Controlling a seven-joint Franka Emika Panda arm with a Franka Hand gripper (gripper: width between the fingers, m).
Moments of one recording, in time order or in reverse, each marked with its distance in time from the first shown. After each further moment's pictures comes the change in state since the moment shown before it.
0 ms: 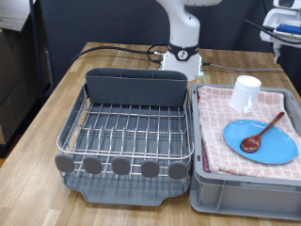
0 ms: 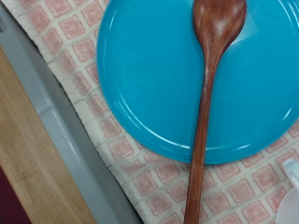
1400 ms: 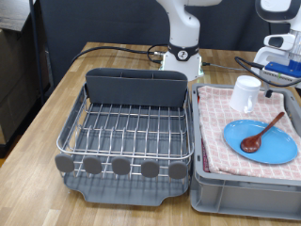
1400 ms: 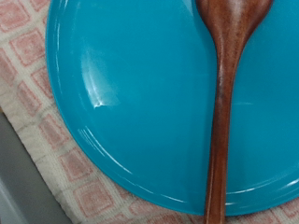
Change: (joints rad) arm 0.009 0.197 -0.037 -0.005 -0.220 0.126 0.212
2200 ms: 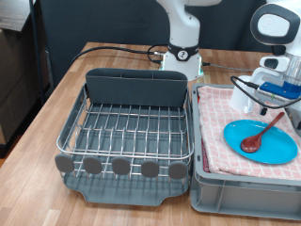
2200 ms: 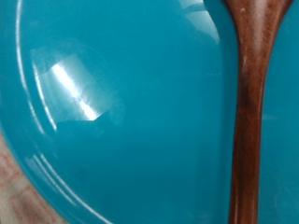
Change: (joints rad) arm 0.036 0.121 -0.056 0.018 -0.179 0.055 0.172
